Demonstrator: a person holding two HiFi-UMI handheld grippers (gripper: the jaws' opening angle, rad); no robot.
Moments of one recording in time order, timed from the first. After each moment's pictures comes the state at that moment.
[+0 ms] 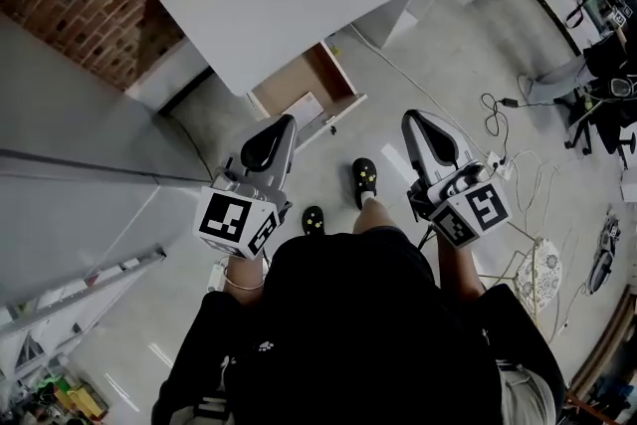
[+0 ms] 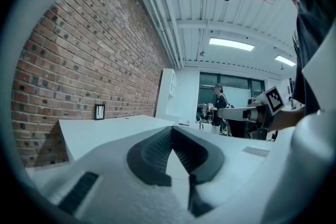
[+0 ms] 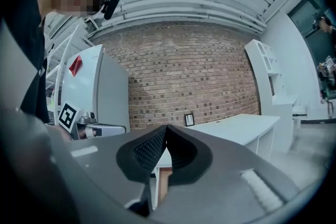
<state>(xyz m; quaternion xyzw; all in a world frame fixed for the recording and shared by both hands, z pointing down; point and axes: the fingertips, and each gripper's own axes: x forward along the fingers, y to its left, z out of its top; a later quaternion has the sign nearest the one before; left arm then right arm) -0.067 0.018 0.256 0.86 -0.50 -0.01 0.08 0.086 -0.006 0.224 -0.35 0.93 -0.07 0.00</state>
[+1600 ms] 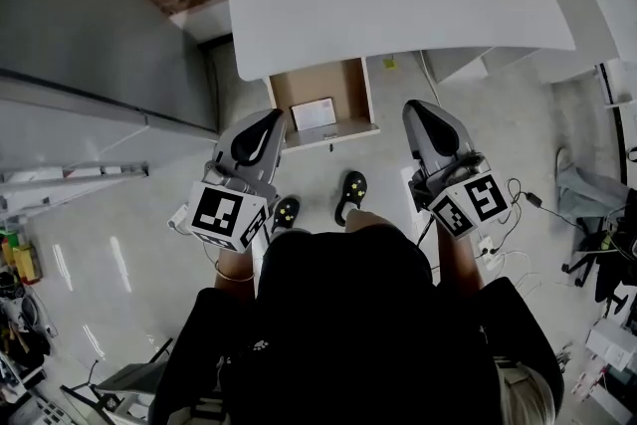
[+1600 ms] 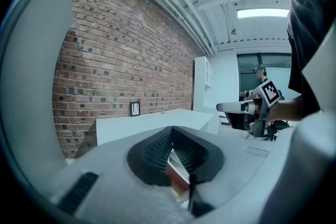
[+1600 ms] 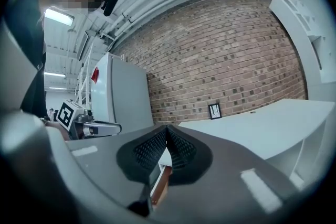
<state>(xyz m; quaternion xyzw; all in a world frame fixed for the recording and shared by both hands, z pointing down) -0.058 -0.073 0.292 0.71 -0.69 0.04 0.10 0.078 -0.183 0.271 -0.13 0.99 -0.11 -0.03</state>
